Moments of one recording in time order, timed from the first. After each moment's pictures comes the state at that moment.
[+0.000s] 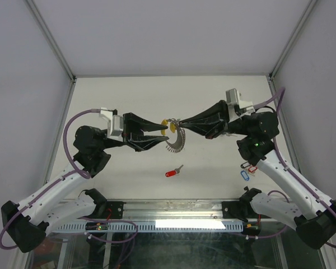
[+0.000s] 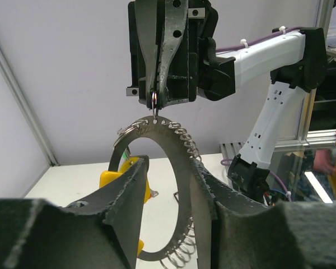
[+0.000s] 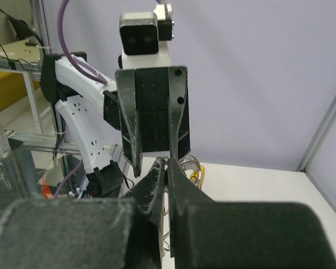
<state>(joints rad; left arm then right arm) -0.68 0.88 0.77 0.65 0.79 -0.23 0.60 0.97 0.94 0.60 -0.95 0.35</state>
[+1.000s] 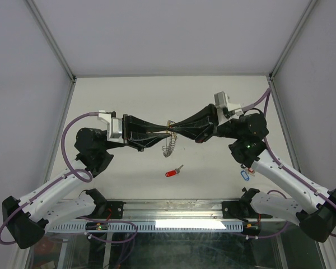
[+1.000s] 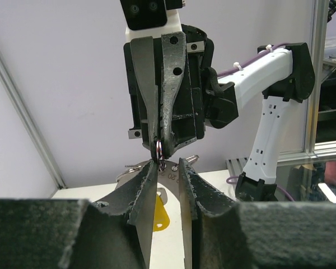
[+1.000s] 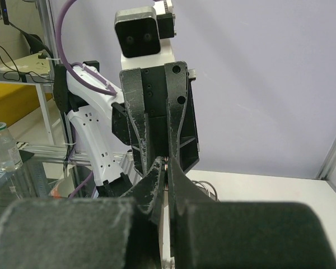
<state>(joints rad) -0.75 0.91 0.78 0.75 0.74 -0.20 0.75 1.02 0.94 0.63 -0.82 0.34</state>
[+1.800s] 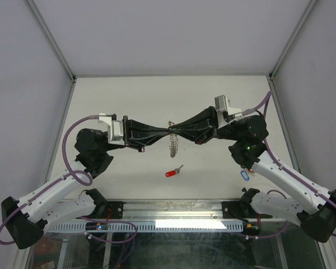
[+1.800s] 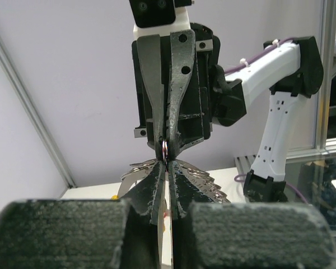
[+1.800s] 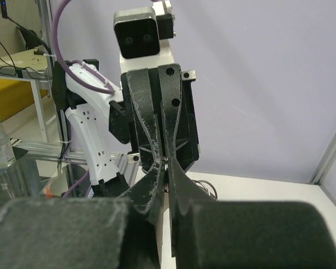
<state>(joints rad) -0.76 0.90 0.77 0.74 0.71 -0.16 0.77 1.01 0.92 0.65 -0.80 0.30</state>
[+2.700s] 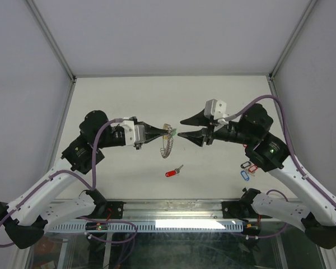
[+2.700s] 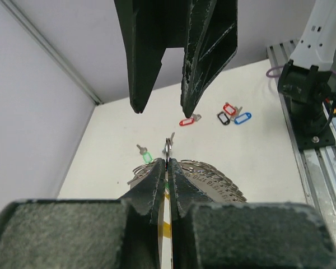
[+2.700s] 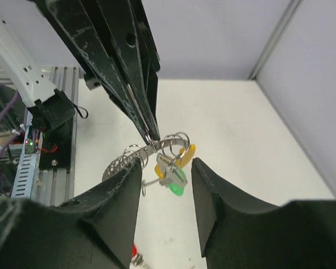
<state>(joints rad) -0.76 0.89 1.02 -0.07 0.68 0.40 0.78 0.90 1.13 -0.20 -0.60 -0.21</state>
